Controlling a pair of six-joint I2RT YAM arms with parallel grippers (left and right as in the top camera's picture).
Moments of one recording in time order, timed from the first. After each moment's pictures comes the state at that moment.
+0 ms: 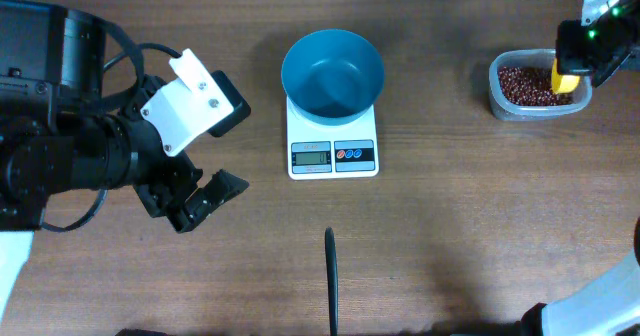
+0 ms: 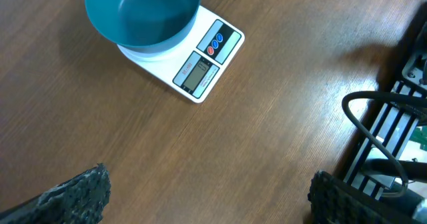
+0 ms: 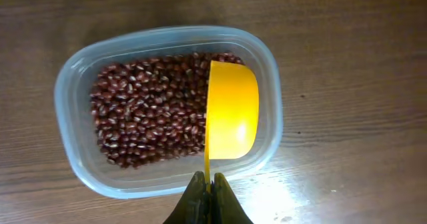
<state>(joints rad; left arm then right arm) -0.18 1.14 1.41 -1.35 0.43 0.72 -0.23 1.81 1.58 -0.98 0.11 -0.13</state>
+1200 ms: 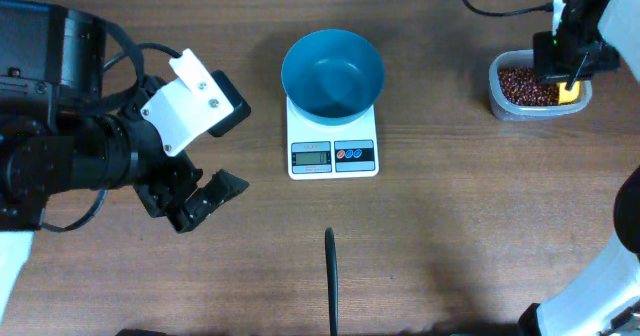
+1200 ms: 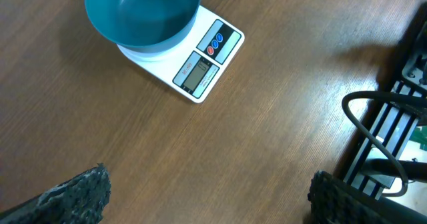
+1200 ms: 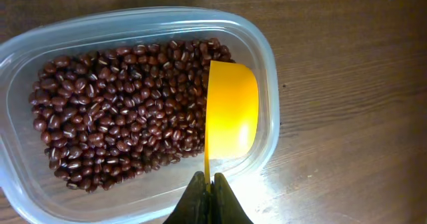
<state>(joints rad) -0.18 1.14 1.41 -1.35 0.43 0.72 -0.13 1.90 1.58 -0.98 0.35 -0.06</state>
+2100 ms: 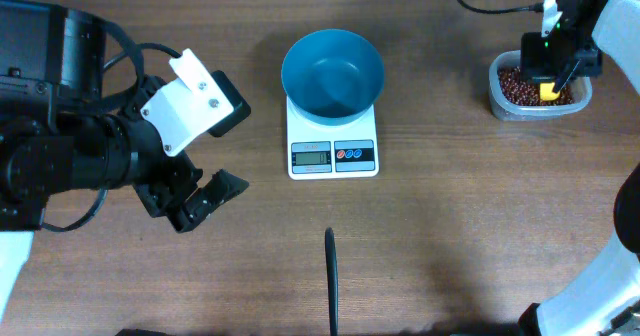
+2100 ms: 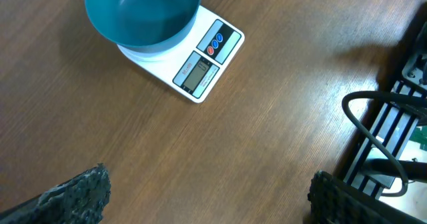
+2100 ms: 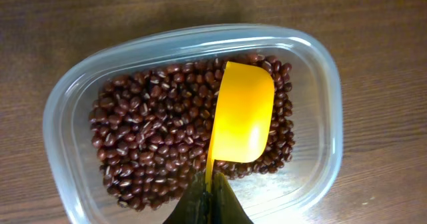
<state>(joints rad) -0.18 1.14 1.41 -1.35 0.43 0.72 -0.13 1.90 1.52 -0.89 0.20 -0.03</state>
